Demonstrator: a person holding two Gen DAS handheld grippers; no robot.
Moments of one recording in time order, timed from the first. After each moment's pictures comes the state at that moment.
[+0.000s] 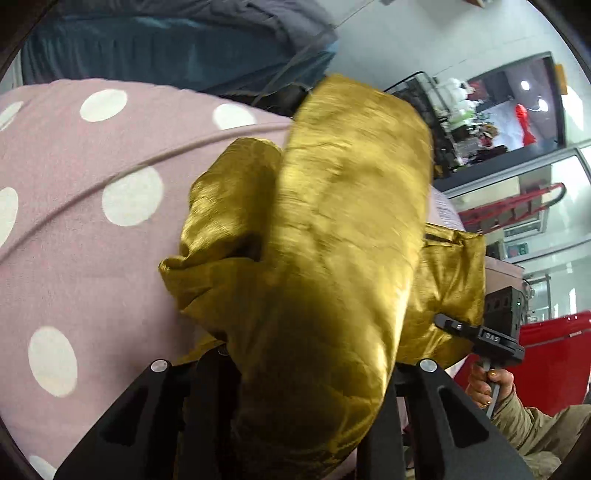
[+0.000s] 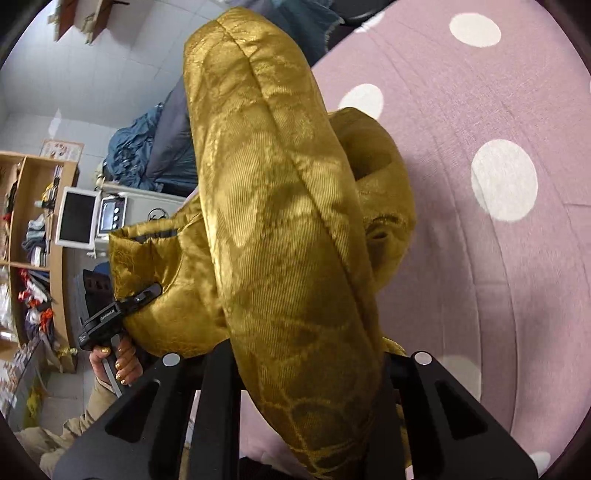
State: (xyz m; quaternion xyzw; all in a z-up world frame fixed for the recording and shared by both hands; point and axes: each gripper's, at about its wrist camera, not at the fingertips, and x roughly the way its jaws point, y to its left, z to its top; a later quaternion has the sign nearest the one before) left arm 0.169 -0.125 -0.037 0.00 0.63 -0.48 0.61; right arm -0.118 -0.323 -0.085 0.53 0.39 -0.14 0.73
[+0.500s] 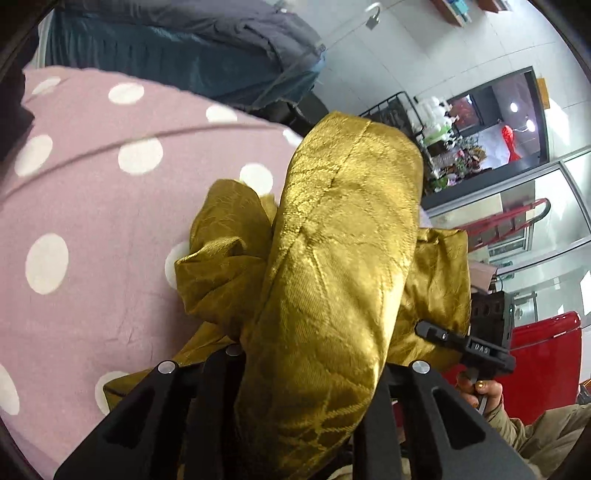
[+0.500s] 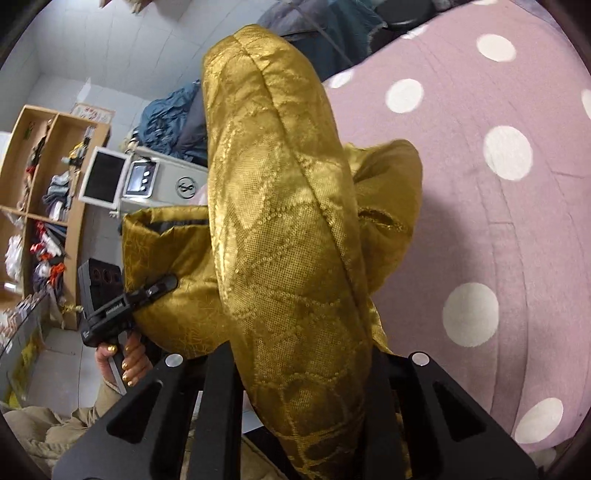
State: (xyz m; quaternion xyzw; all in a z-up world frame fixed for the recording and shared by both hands) left arm 0.102 -0.060 0.015 -0.06 0.61 -0.47 0.64; right arm -0.160 -0.268 -0.030 0.50 0.39 -0.08 0.76
